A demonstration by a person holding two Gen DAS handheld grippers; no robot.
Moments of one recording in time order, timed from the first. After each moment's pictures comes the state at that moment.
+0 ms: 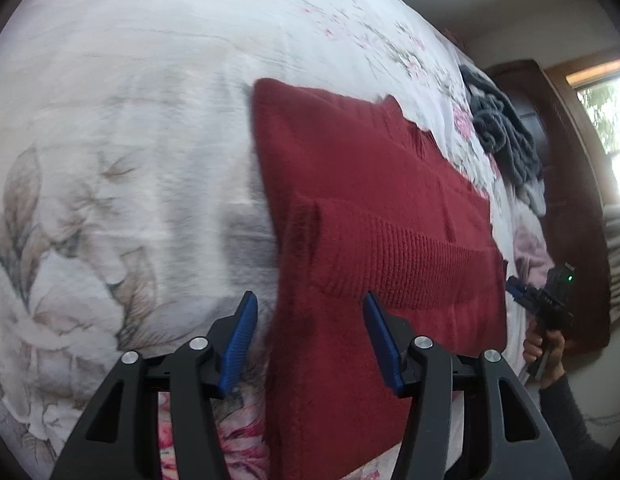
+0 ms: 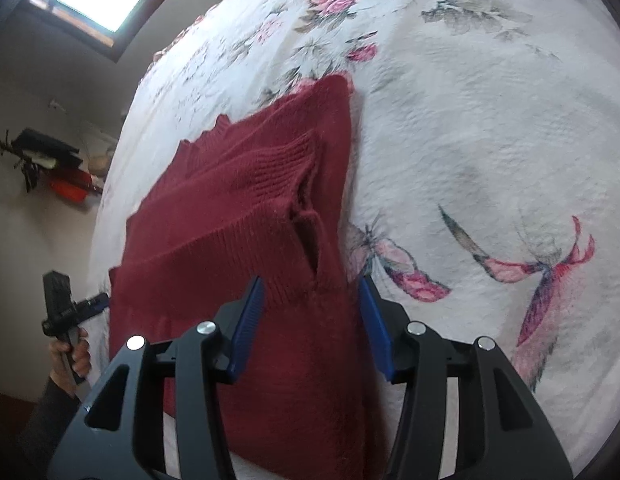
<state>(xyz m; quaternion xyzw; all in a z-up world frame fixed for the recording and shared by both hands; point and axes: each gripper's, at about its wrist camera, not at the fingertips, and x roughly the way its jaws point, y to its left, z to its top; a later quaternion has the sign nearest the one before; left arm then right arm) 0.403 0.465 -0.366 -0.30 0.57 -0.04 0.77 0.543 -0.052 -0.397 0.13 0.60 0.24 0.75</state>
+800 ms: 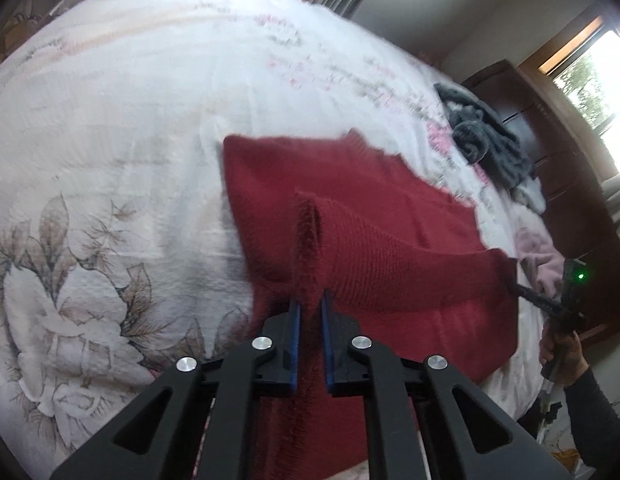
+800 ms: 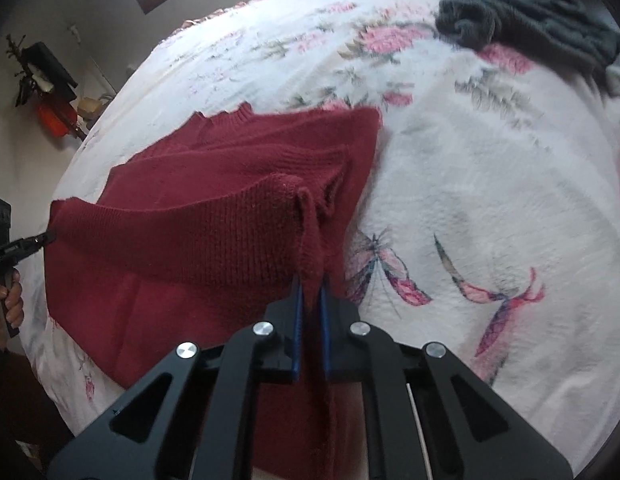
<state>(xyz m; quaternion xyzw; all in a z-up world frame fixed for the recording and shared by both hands) 0.366 0.433 -0.303 -0.26 0.47 -0.03 0.84 0.504 -0.025 -0.362 -0.02 0.53 0.25 0.81</state>
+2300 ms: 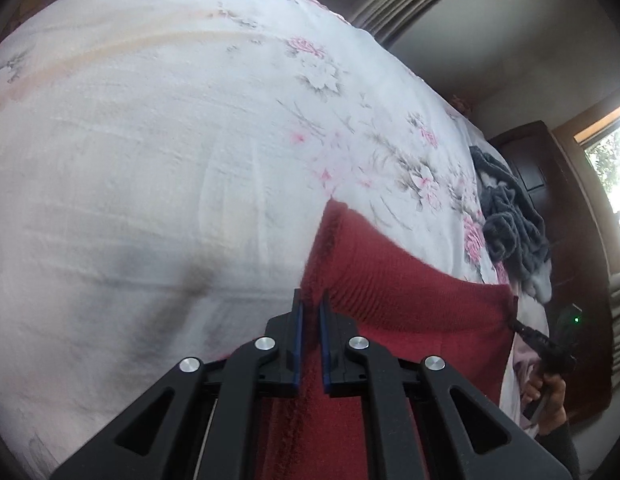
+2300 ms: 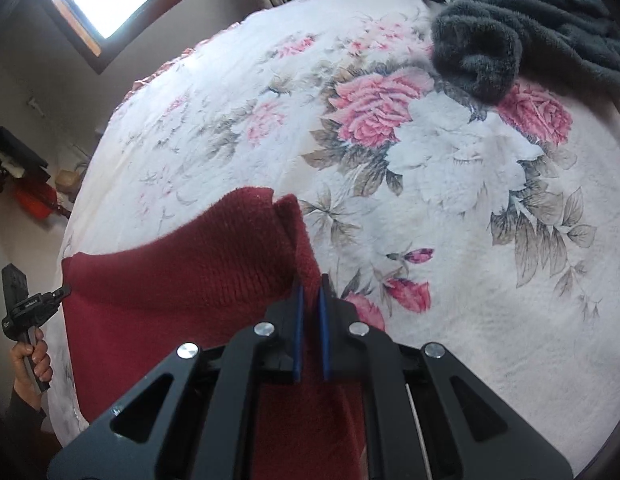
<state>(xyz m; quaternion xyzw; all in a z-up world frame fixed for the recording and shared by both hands) 0.591 0.539 -0.342 -0.33 0.48 0.01 0.81 0.710 0.024 -0.359 0.08 0.54 0.19 0.82</state>
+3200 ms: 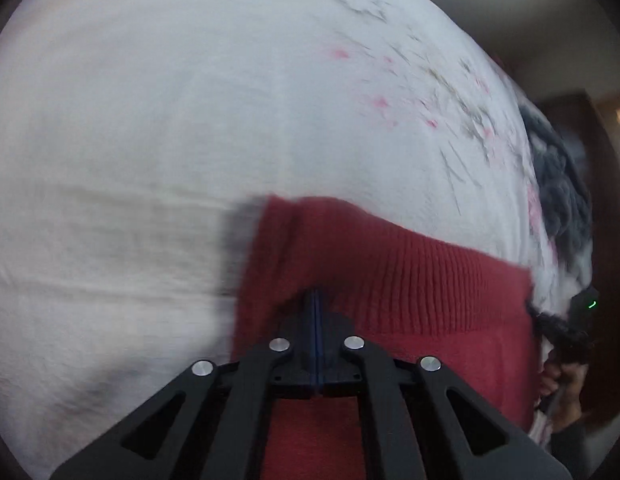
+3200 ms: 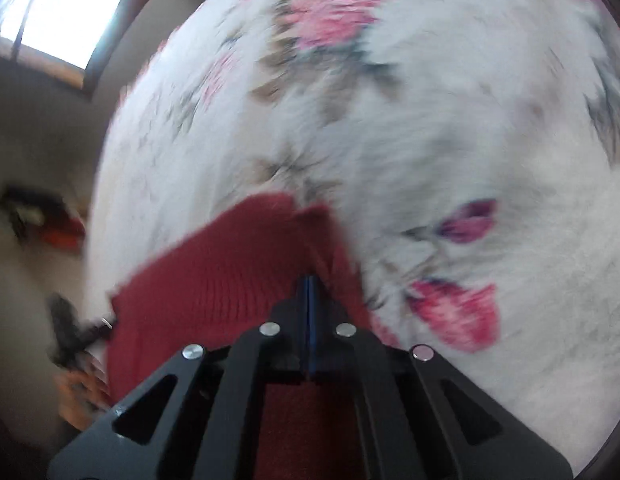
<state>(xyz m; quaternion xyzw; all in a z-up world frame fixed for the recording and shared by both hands) 0.611 0.525 -0.421 -0.32 0.55 0.04 0.77 0.748 0.010 -0.464 0.22 0.60 0.20 0.74</state>
